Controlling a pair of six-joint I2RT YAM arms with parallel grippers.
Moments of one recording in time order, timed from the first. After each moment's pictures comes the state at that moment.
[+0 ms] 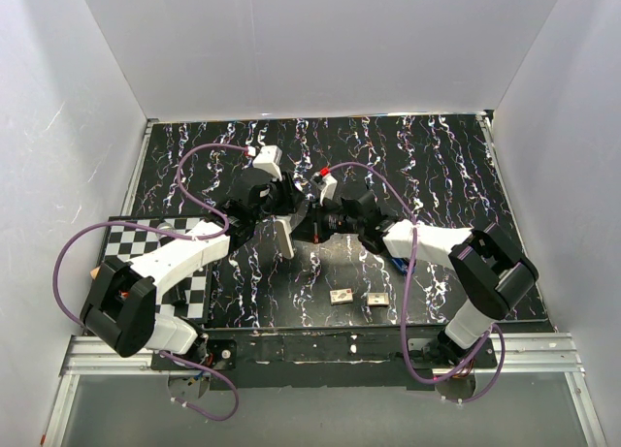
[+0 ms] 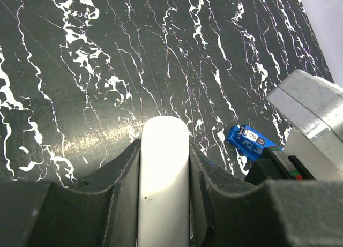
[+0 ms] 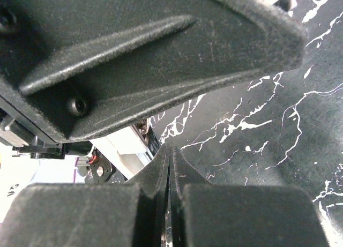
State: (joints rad) left arm -0.60 1.39 0.87 0.12 -0.05 -0.48; right arm 0.79 1.63 0.86 0.41 -0.53 0.62
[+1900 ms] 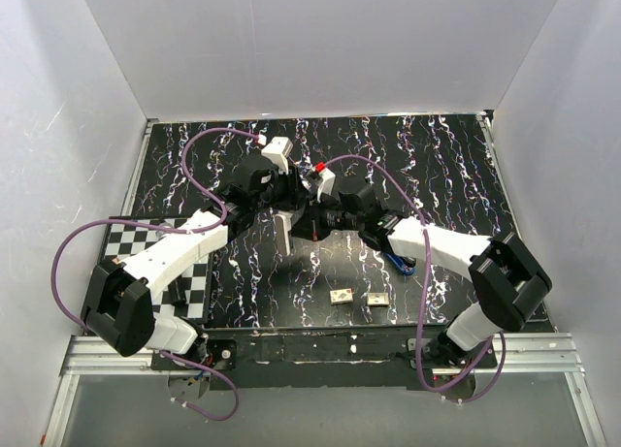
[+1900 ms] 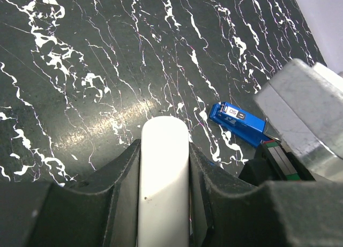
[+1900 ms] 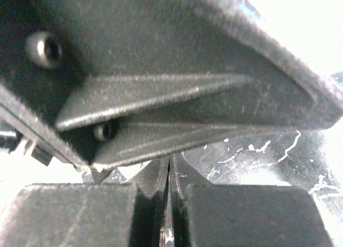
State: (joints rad) left arm -0.60 1.39 1.02 -0.08 0.09 -0.39; right arm 0.82 1.55 0.94 0.21 -0.48 0.53
